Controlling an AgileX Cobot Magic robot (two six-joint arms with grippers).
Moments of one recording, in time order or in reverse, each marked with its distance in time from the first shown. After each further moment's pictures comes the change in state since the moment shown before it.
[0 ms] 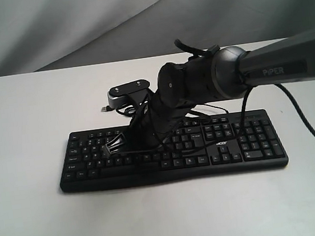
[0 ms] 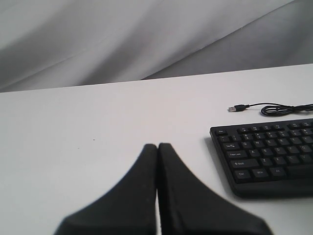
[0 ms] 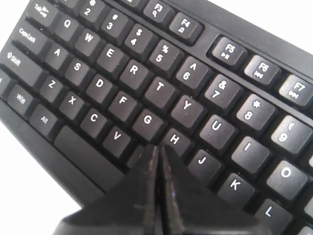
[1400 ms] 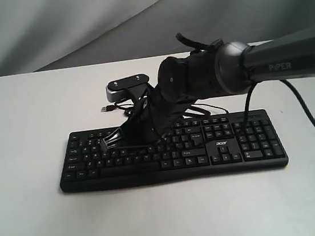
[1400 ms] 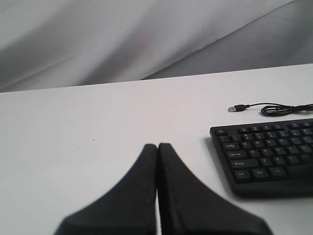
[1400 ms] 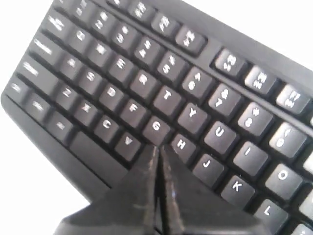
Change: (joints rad) left arm 0.000 0.000 0.000 0.000 0.000 0.000; right arm 0.000 -0.031 0.000 0.006 0.001 0.003
